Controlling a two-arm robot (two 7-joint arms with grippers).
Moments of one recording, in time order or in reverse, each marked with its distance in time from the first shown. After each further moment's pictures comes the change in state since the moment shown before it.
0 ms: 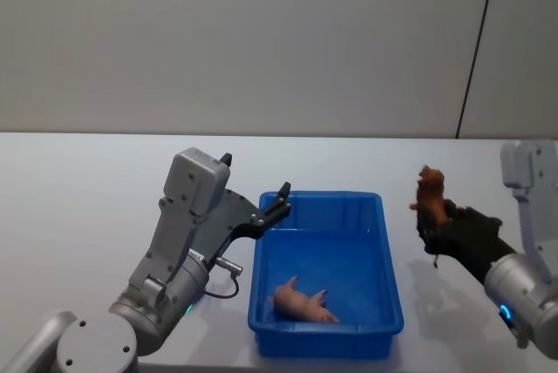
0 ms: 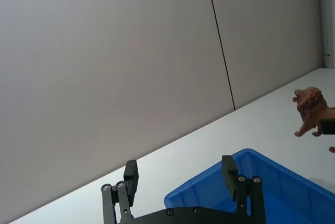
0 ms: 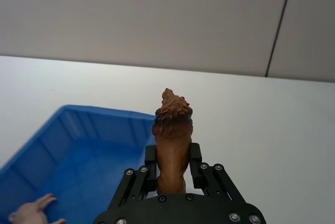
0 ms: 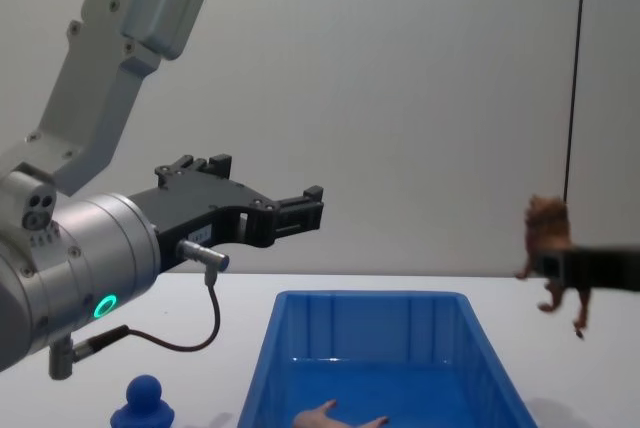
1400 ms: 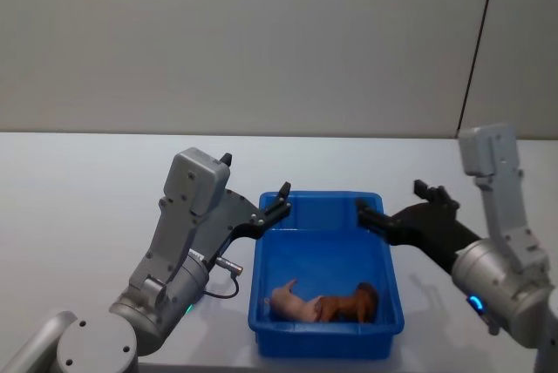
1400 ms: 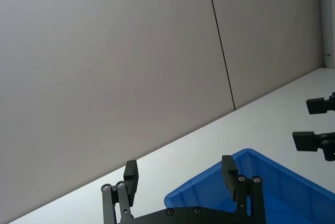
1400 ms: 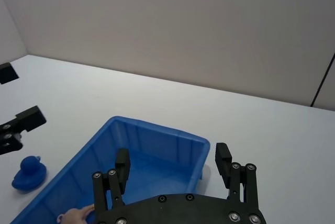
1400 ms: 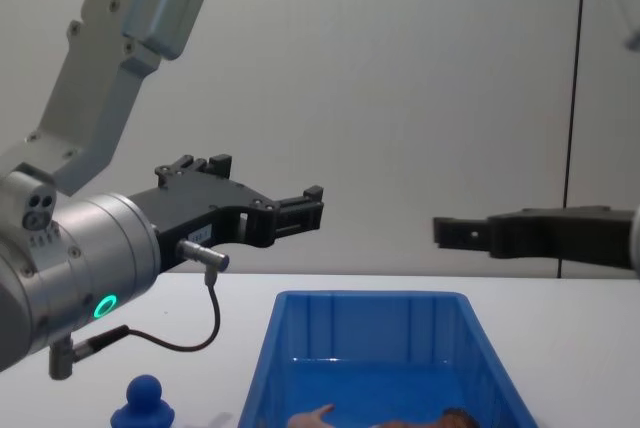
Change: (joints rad) left arm 0.000 0.000 0.000 0.000 0.000 0.000 0.000; right arm 0.035 -0.032 -0.048 -0.013 -0.060 -0.007 0.114
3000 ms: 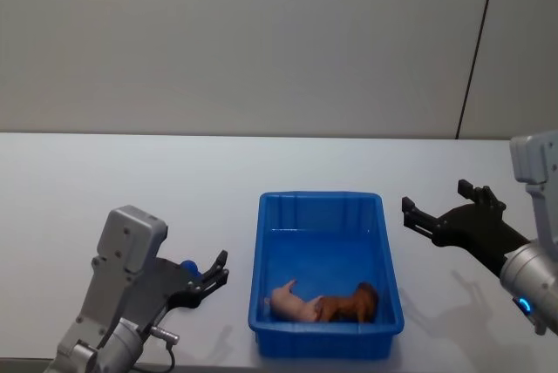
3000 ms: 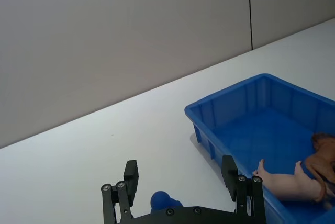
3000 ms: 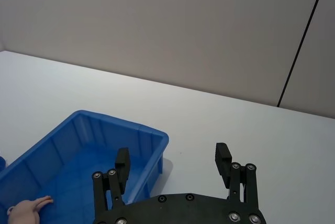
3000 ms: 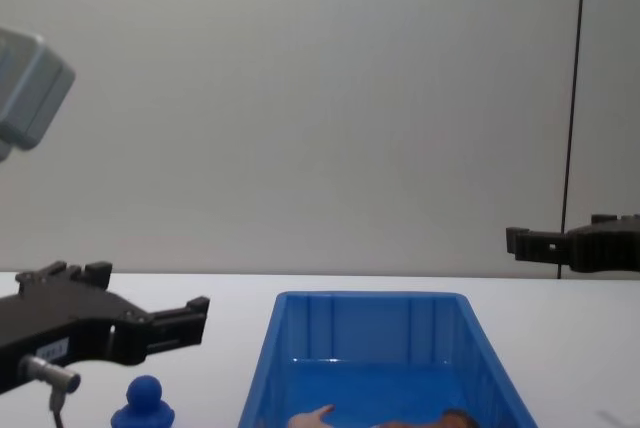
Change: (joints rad) left arm 0.216 0.186 -0.057 -0.178 -0.137 0.130 0.110; right arm -0.015 0.091 0.074 0.045 0.025 -0.092 0.057
